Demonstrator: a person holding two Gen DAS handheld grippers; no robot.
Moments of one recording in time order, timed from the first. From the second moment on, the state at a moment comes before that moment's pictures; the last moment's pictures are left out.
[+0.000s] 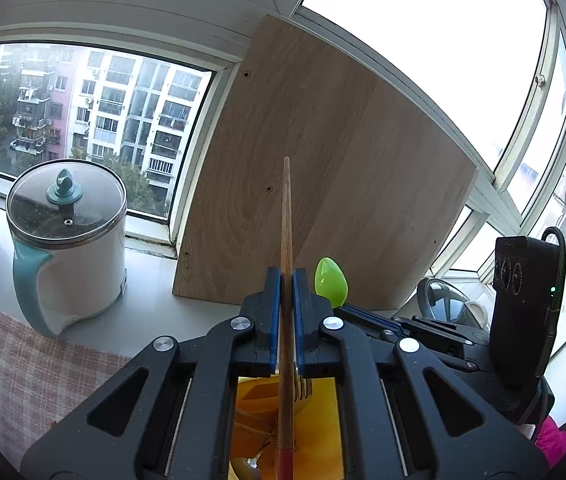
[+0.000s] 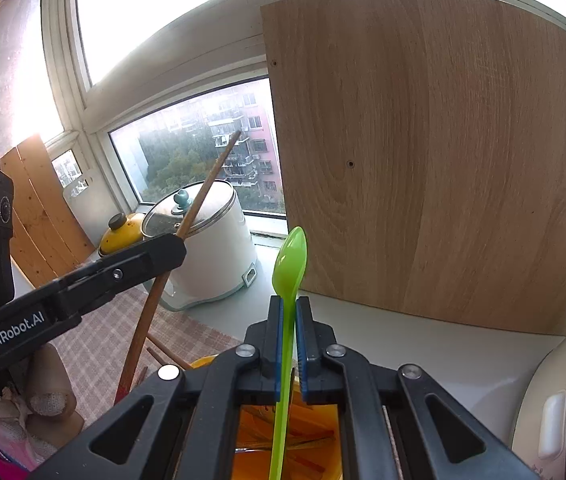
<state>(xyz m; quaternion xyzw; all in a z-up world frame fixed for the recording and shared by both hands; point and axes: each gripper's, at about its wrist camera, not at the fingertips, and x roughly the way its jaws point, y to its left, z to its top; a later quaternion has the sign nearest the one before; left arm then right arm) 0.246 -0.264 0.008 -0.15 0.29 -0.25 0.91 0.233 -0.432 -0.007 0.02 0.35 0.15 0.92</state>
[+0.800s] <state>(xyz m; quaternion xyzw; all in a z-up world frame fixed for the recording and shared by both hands) 0.259 -0.250 -0.021 -0.20 0.27 -0.27 0.90 0.236 -0.426 -0.016 0.01 0.36 0.15 0.92</state>
